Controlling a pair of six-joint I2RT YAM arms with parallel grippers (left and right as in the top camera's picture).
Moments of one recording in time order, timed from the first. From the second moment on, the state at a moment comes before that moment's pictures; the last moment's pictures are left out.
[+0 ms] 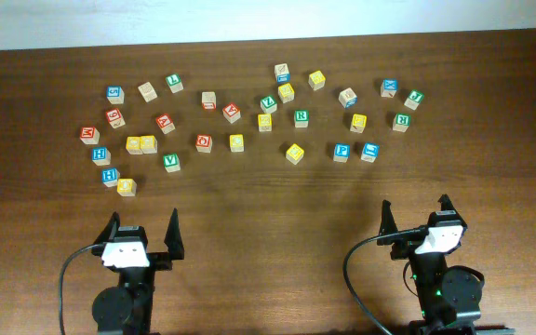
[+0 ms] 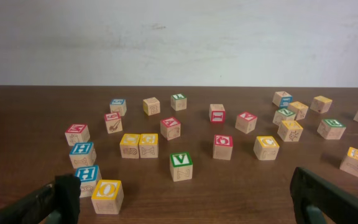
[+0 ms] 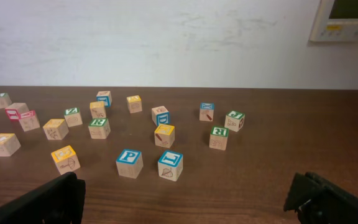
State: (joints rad) left arm 0.01 0.01 0.01 -0.08 0.01 -0.02; right arm 0.03 0.01 0.01 -0.07 0.00 0.02
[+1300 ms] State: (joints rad) left arm 0.01 0.07 0.11 0.68 0.78 -0.14; right arm 0.03 0.02 0.01 -0.07 0.08 -0.08
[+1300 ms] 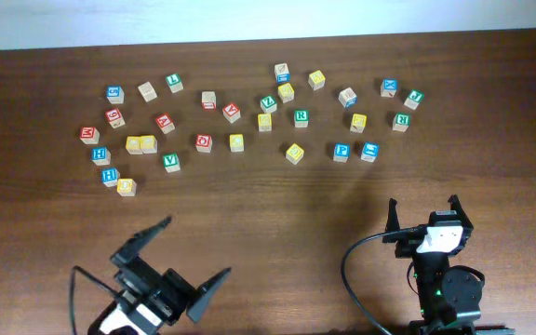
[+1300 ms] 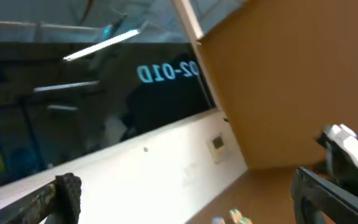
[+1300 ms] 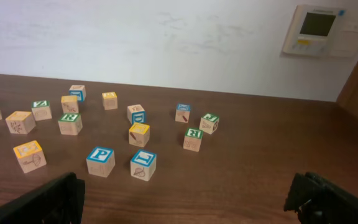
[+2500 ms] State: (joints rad) left arm -0.32 2.03 1.82 -1.13 0.22 -0.19; right arm 0.03 0.02 0.01 -0.07 0.08 -0.08
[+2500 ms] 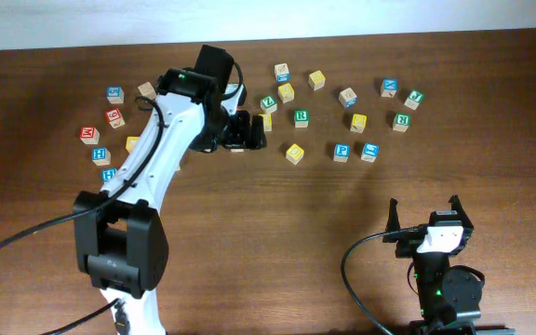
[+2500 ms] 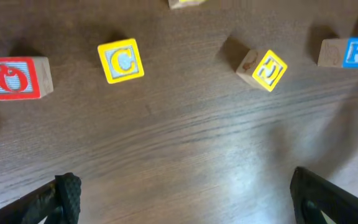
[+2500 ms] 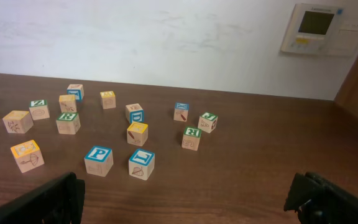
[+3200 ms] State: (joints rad) left arm -0.39 2.29 1.83 -0.92 -0.11 -0.43; right arm 0.03 0.02 0.01 -0.07 0.08 -0.08
